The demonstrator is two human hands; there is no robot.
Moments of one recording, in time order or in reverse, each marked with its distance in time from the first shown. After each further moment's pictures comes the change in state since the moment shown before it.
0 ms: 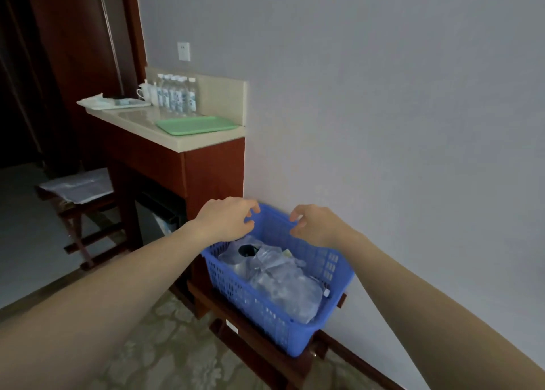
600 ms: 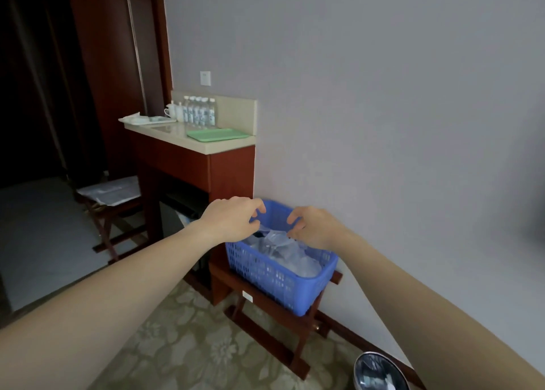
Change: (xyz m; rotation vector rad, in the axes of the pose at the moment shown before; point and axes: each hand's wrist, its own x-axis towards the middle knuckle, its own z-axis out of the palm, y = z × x) left_hand -0.230 0.074 -0.059 0.031 0.063 0.017; right_hand -0.222 -0.089 0.018 0.029 0.056 -0.029
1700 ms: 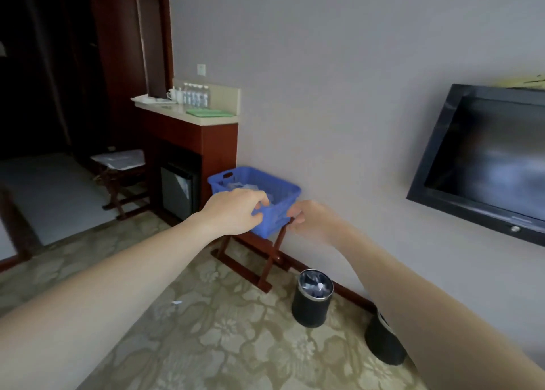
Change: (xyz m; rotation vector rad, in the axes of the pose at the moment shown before) left_hand -0.399 0.310 -0.058 -0.071 0.033 0.011; right_hand -0.508 -0.007 -0.033 0.012 0.029 0.027
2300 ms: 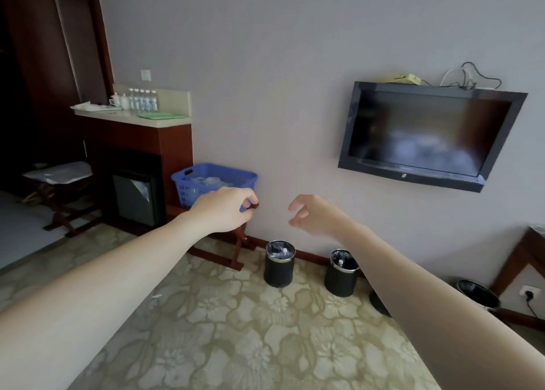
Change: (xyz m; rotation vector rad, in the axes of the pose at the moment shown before) left_hand -0.237 0.038 -0.052 -0.147 -0.055 0.179; right_hand -0.277 -0.108 0.027 0.026 0.158 0.236
